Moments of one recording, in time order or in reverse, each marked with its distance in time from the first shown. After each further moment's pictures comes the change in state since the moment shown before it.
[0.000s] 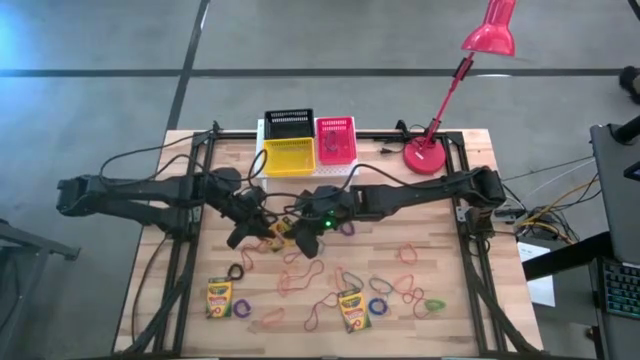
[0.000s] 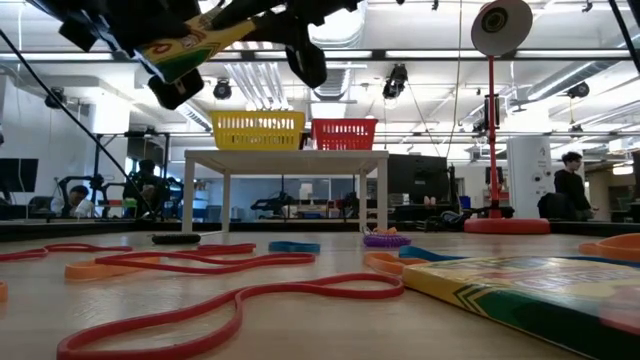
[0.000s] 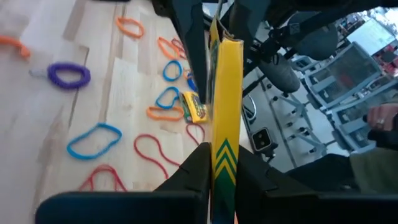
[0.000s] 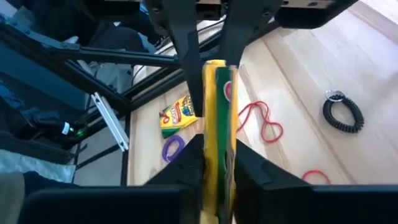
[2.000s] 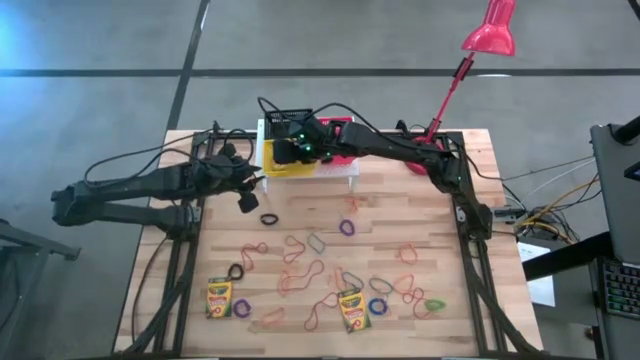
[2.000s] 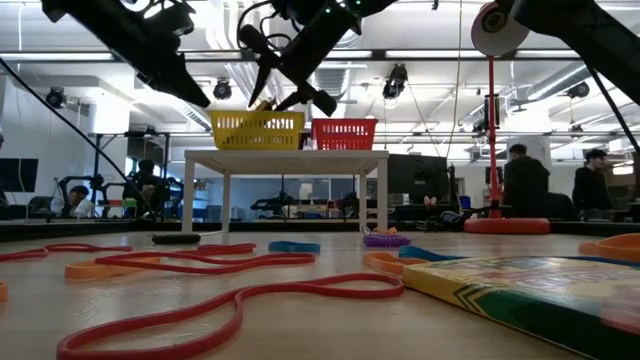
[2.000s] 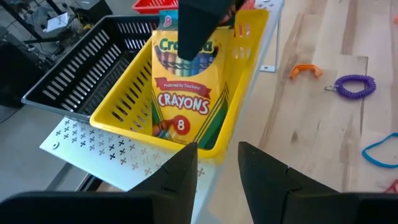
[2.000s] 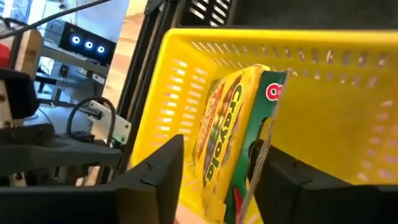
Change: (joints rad) left arm 0.118 -0.094 0.085 -0.294 -0.879 0.440; right arm -0.342 0.305 0.652 -0.600 0.161 0.426
